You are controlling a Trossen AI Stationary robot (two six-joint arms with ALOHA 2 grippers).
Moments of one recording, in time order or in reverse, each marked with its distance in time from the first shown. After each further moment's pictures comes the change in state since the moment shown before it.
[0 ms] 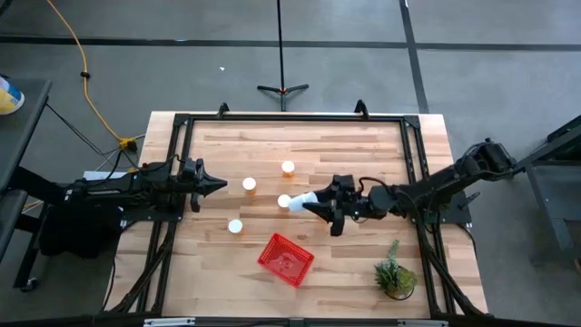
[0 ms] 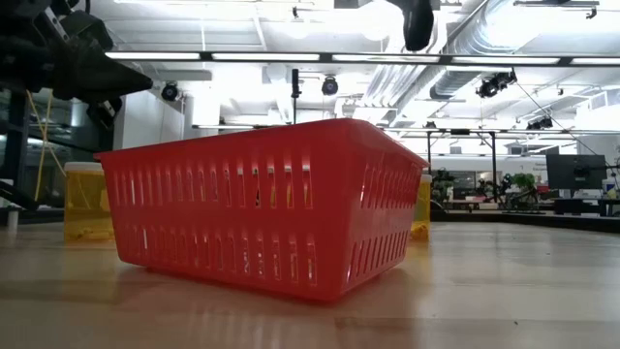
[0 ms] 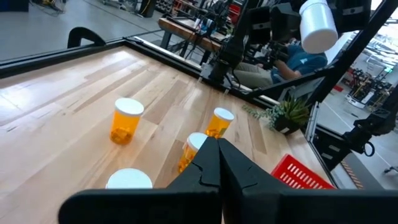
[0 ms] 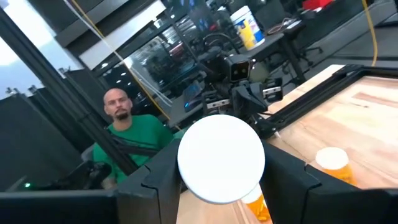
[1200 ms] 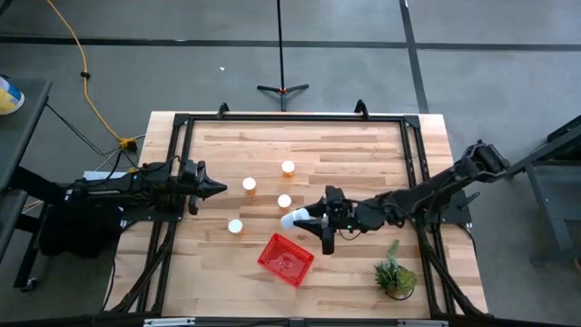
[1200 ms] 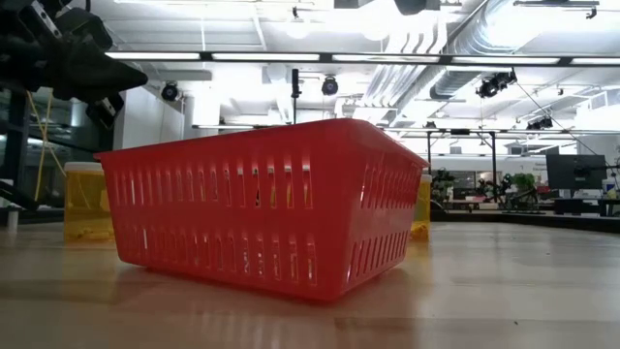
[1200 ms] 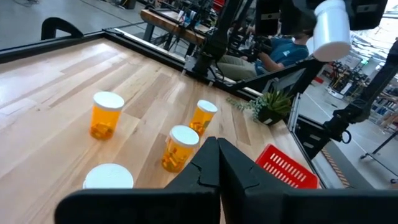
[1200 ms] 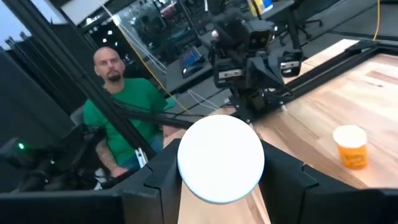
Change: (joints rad) left arm 0.000 0.000 0.000 0.000 0.071 0.000; right arm 0.086 0.080 0.245 -0.341 0.018 0.003
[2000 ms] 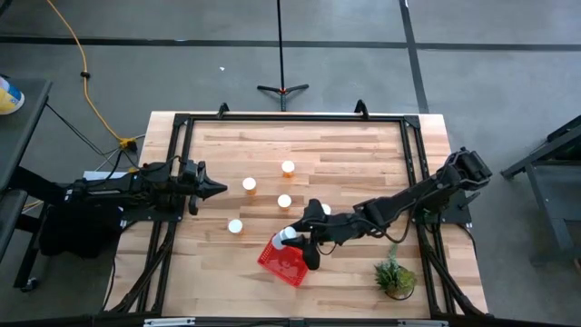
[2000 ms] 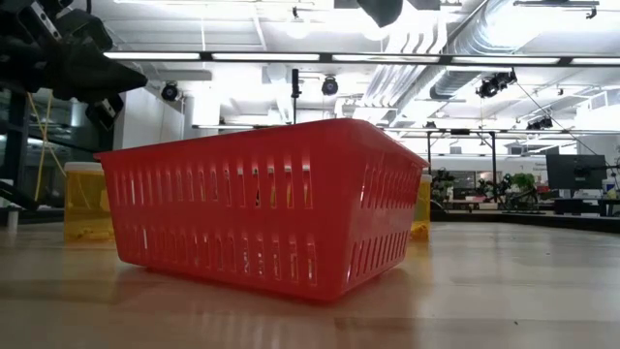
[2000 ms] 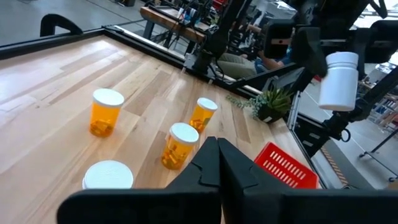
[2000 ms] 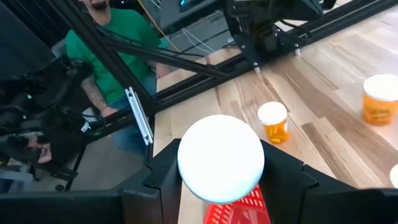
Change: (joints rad) left arm 0.000 0.000 -0.001 -0.008 0.007 -0.003; right arm 0.000 0.187 0.209 -0.258 -0.128 0.032
